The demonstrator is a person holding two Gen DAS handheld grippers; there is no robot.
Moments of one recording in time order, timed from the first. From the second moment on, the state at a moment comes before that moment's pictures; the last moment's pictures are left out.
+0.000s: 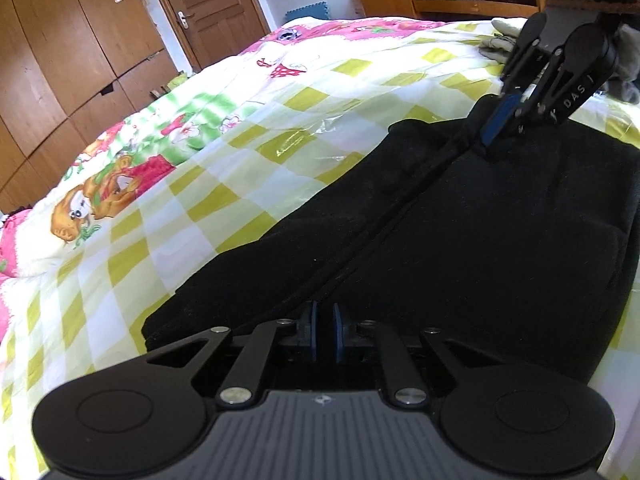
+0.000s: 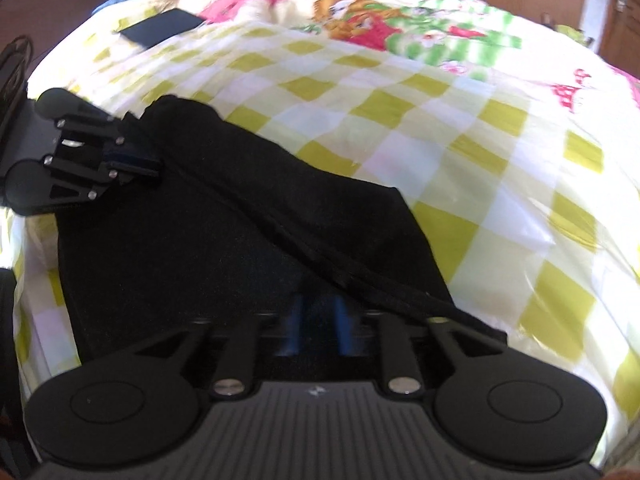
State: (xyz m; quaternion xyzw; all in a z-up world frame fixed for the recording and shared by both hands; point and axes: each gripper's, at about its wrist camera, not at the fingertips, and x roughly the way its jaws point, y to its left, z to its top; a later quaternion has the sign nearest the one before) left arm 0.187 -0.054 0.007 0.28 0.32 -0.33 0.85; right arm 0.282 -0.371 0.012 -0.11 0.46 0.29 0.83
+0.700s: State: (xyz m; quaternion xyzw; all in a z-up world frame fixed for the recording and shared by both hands) left arm 0.168 -0.076 0.009 0.29 0.29 -0.27 0.87; right arm 0.215 -0.472 0.014 0.17 0.45 0.11 0.87
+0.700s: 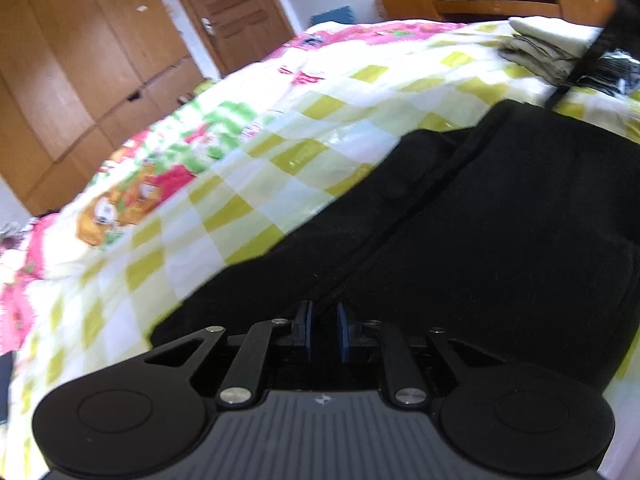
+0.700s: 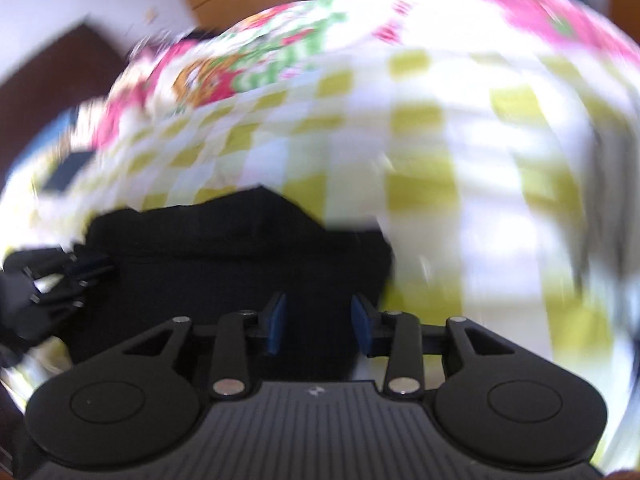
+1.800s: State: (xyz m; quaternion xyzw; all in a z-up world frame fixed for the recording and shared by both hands) left arm 0.088 -0.213 -0.010 0.21 0.29 -0.39 0.85; right arm 0.162 -0.551 -0.024 0.40 0.38 0.11 0.83
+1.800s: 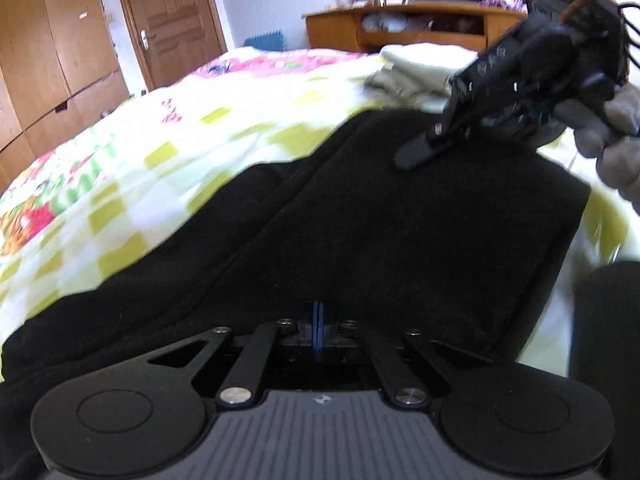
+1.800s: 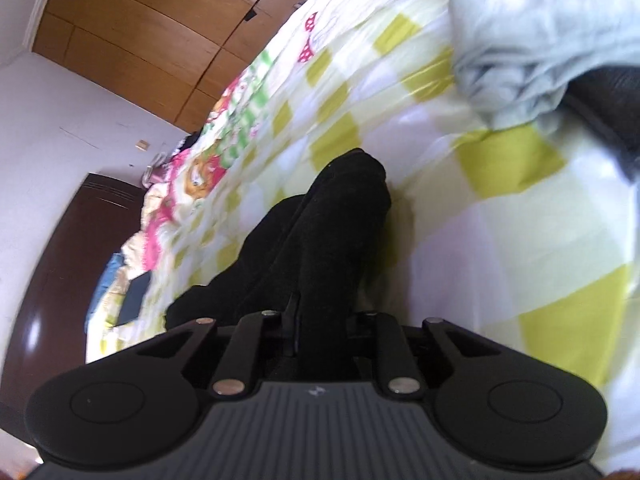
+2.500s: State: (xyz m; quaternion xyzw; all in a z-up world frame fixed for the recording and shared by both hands) left arm 0.094 -0.121 -0.037 0.19 0.25 -0.27 0.91; right arm 0.195 -0.426 0.094 0.29 0.40 0.08 0.87
